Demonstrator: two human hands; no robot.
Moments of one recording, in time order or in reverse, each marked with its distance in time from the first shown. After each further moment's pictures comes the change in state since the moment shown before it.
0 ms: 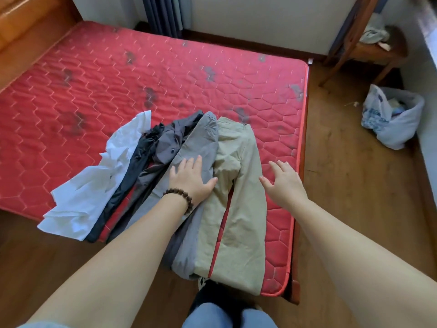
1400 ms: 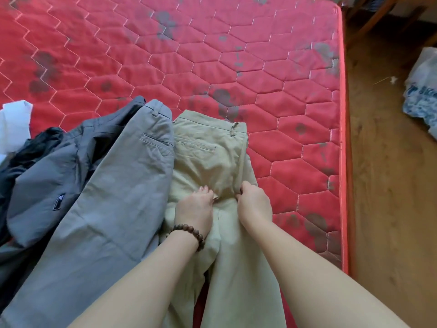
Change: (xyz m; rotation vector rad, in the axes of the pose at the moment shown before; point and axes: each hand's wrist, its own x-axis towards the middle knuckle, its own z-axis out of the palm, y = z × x) left_hand 0.375 0.067 0.316 -0.241 0.065 0.168; right_hand 0.396 0.083 0.252 0.082 -0.073 0.167
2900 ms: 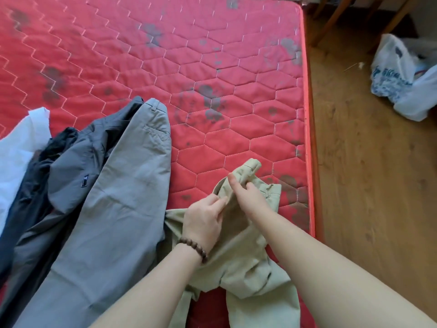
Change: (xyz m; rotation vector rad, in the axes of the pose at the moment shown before) left_hand -0.128 0.066 -0.052 -0.134 0.137 0.263; right_hand -0.113 0.022 -0.038 0.705 -0.228 0.327
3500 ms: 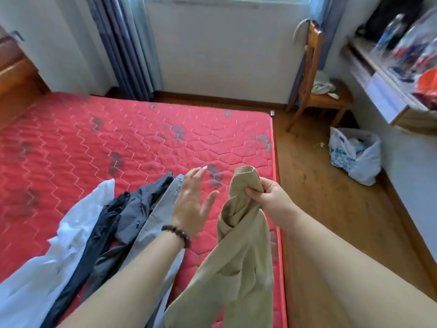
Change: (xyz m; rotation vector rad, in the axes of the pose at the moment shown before) left_hand 0.009 0.143 -0.286 -0.294 0.235 0.028; right_hand -0.292 -0.154 -0.157 0.287 -0.175 -0.642
